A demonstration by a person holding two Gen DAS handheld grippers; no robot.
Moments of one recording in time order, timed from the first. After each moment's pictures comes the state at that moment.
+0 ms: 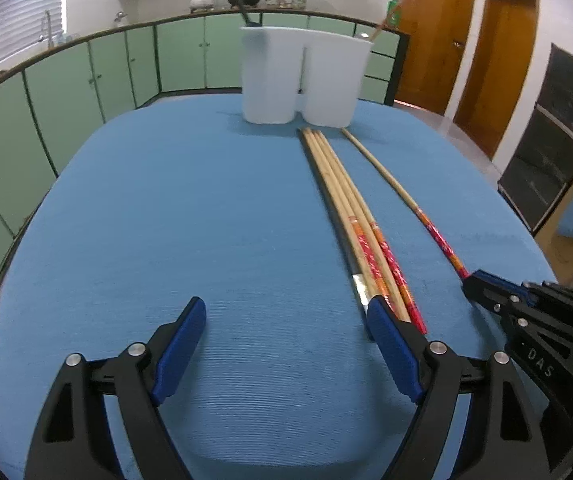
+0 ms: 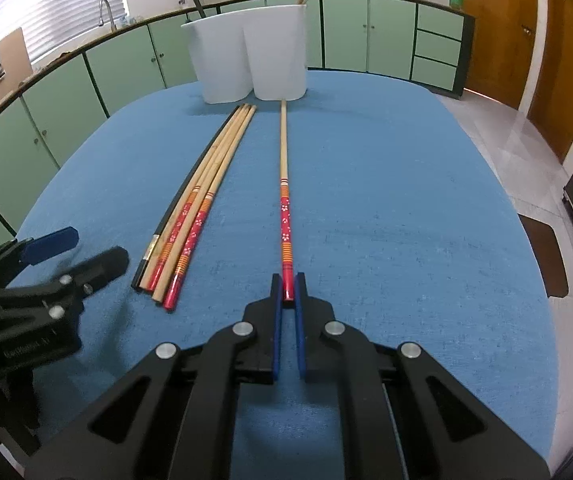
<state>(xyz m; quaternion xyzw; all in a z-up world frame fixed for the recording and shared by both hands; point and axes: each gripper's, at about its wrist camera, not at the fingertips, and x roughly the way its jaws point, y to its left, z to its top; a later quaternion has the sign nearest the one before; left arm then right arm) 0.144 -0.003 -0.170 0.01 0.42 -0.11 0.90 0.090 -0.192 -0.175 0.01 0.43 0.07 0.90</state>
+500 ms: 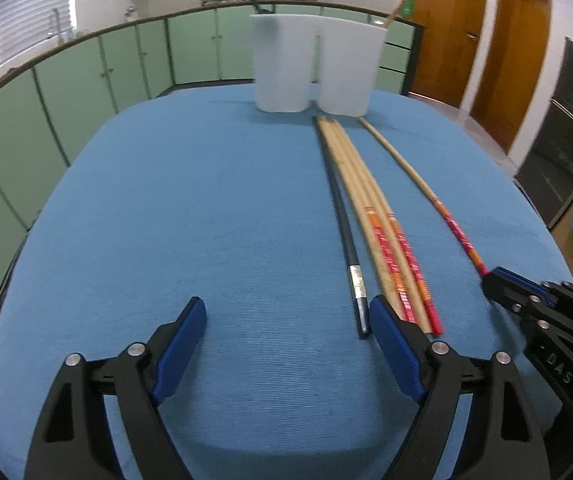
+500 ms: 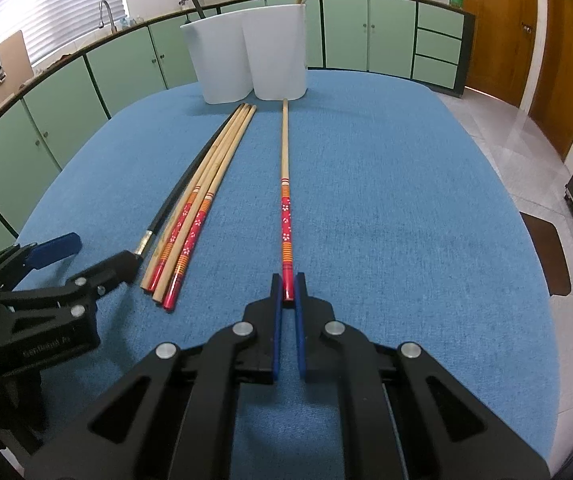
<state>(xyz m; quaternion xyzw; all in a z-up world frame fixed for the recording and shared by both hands) 0.148 -0.002 -0.174 0.01 0.43 -0.06 0.90 0.088 -0.195 -0.174 0.01 0.43 0.07 0.90</state>
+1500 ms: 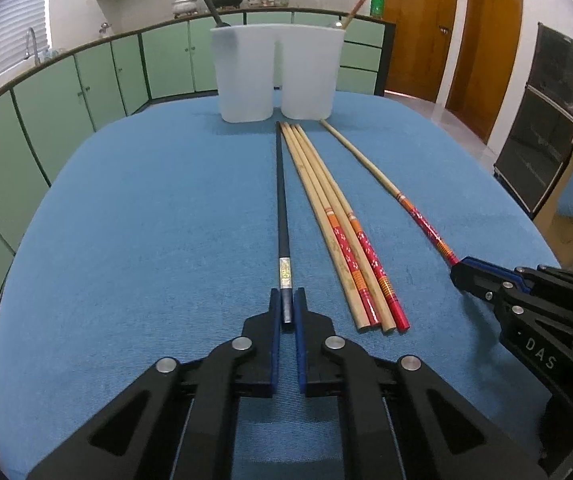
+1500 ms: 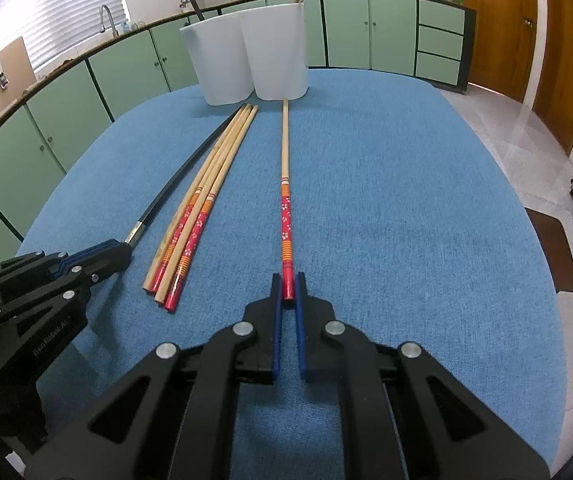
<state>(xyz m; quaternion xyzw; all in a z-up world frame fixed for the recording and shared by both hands) 0.141 -0.017 -0.172 0.03 0.41 -0.12 0.90 0.087 -0.200 -0.174 0.03 0.43 0.08 0.90</state>
